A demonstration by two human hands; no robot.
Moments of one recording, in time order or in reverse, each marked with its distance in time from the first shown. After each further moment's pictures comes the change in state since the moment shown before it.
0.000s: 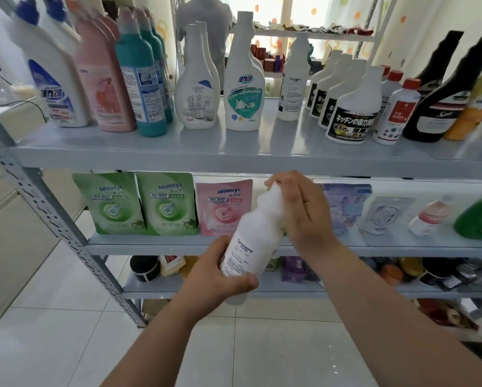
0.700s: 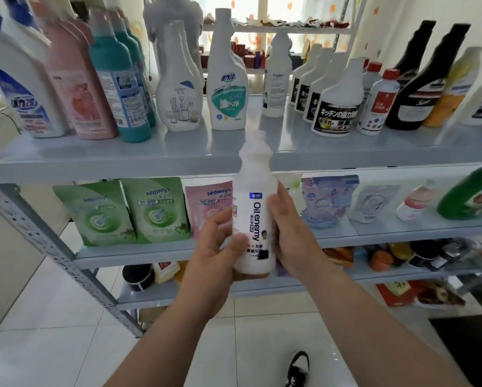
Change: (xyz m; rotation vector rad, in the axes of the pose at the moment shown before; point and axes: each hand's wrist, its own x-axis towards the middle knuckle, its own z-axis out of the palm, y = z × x) left_hand 0.008 0.033 0.014 -0.592 0.029 0.037; right_hand -0.029 0.005 0.021 0.580 -0.098 0.586
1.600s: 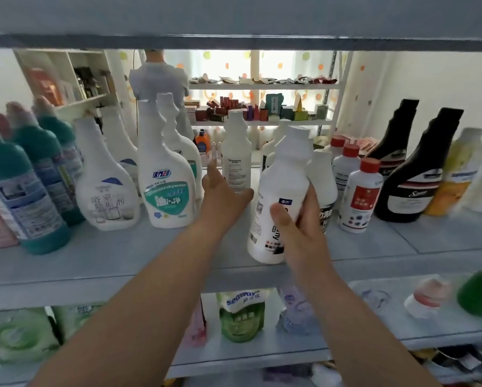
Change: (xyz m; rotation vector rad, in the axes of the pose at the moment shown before) left_hand 0.363 0.052 0.125 0.908 0.289 0.229; right_hand 0.200 -0.073 -0.144 -0.120 0.162 -0.400
